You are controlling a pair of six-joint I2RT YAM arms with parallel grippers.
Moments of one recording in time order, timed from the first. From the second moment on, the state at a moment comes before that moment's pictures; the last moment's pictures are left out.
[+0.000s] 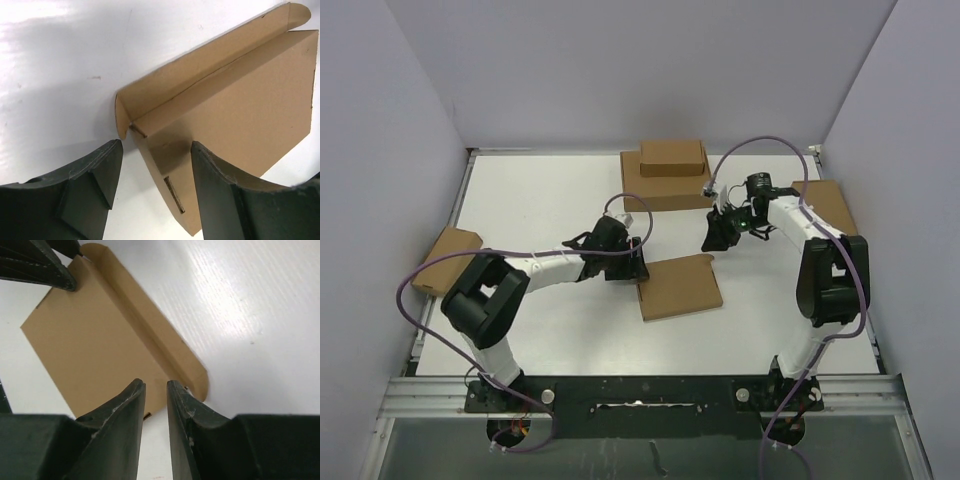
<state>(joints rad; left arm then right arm) -0.67 1.73 0.94 -0.08 0.14 -0.69 0.11 1.78 1.28 -0.75 -0.84 -0.68</state>
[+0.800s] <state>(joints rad) -0.65 2.00 1.46 -0.27 0.16 -0.45 0.05 1.87 1.25 -0.83 -0.71 -0.83</state>
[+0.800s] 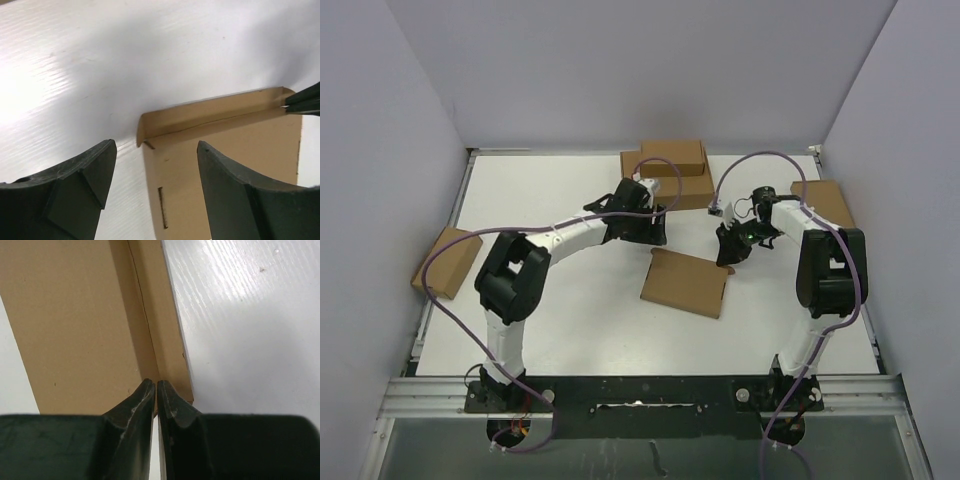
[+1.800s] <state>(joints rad) -0.80 1.27 0.53 0.08 0.04 -1.01 0.19 1.75 1.11 -0.97 -0.78 -0.98</state>
